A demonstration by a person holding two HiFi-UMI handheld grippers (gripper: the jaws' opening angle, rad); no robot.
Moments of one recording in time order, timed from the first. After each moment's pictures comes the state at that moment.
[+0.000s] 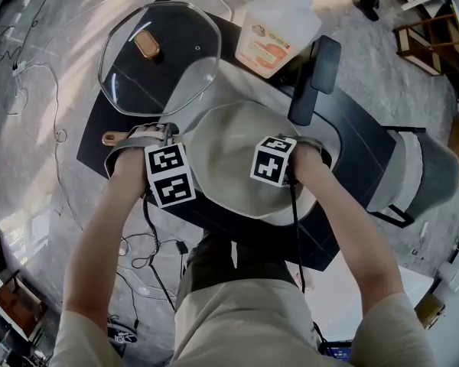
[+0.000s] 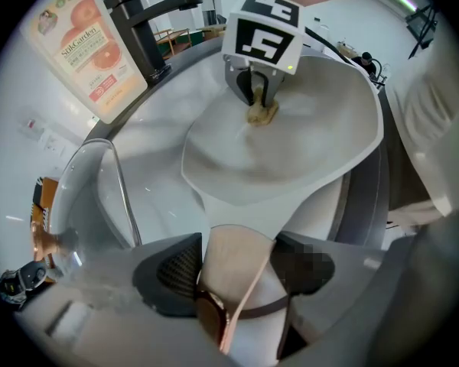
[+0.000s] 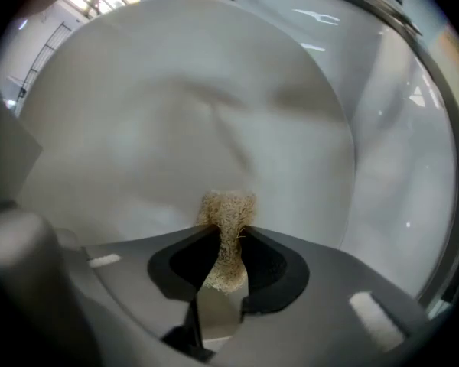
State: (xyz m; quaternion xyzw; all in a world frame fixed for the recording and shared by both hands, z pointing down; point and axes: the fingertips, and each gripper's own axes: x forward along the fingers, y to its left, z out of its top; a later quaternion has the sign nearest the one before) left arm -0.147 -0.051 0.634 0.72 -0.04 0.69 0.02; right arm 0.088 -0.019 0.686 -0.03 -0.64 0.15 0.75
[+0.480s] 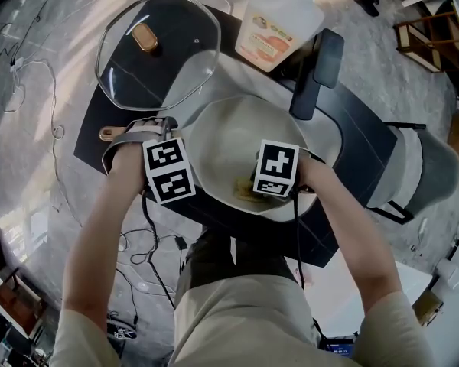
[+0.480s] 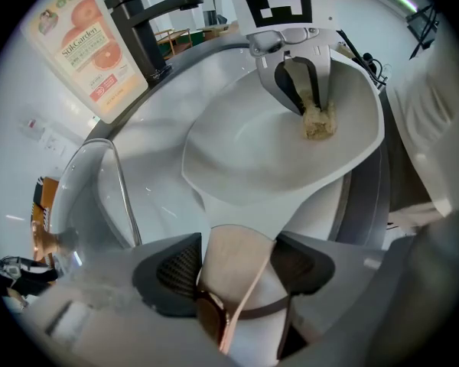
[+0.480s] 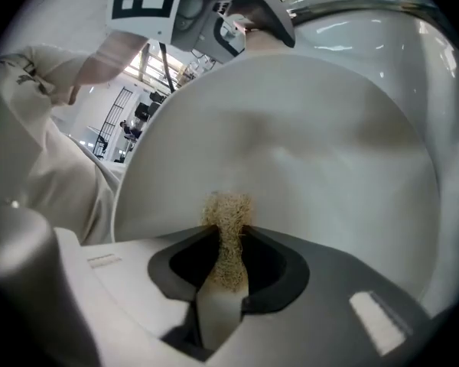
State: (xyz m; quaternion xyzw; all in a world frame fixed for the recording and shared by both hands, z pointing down) left arm -0.146 -0.053 0.633 0.72 -0.05 0.69 0.02; right arm 0.024 0.058 0.628 -0.18 -0.71 0.32 0.60
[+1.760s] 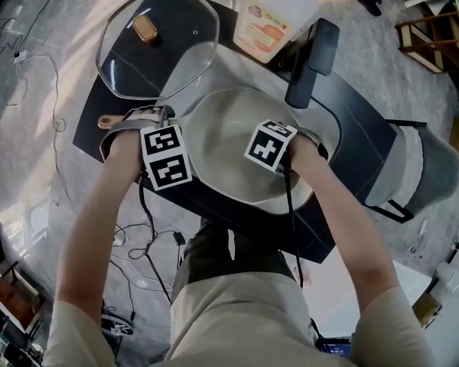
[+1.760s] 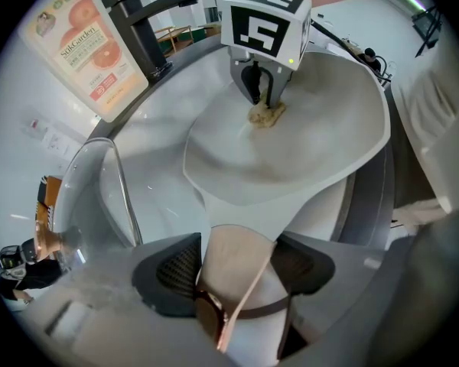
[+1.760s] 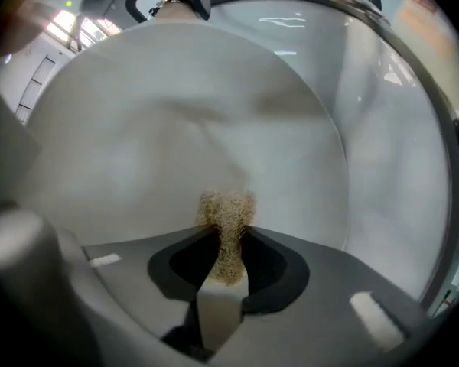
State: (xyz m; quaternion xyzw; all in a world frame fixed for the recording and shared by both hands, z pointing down) left arm -0.147 -0.056 0.636 0.71 -0.06 0.70 0.01; right arm 0.075 -0.020 0.684 0.04 -0.67 0.21 0.71
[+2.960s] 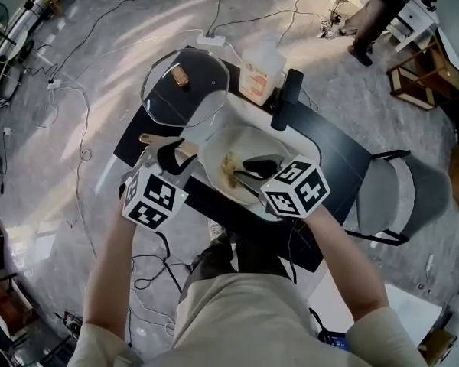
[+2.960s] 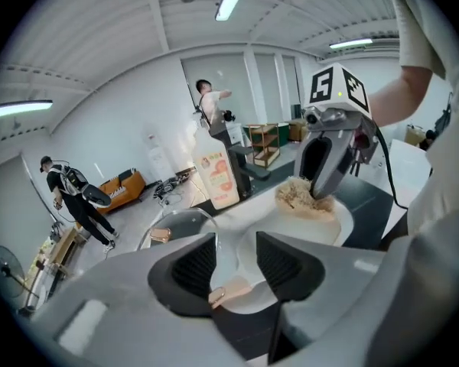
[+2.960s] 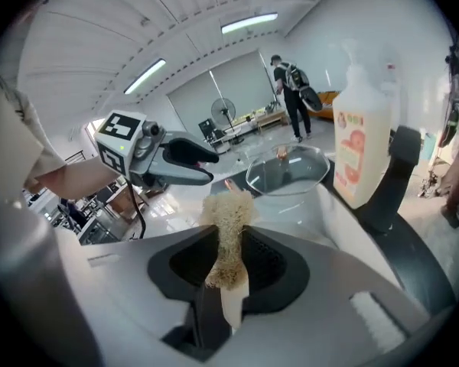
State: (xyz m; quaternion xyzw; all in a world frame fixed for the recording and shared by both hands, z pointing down) left arm -0.122 -0.040 0.413 0.84 -0.37 0.40 0.05; right arm -0.020 -0.006 0.426 0.16 -0.89 0.29 0.31
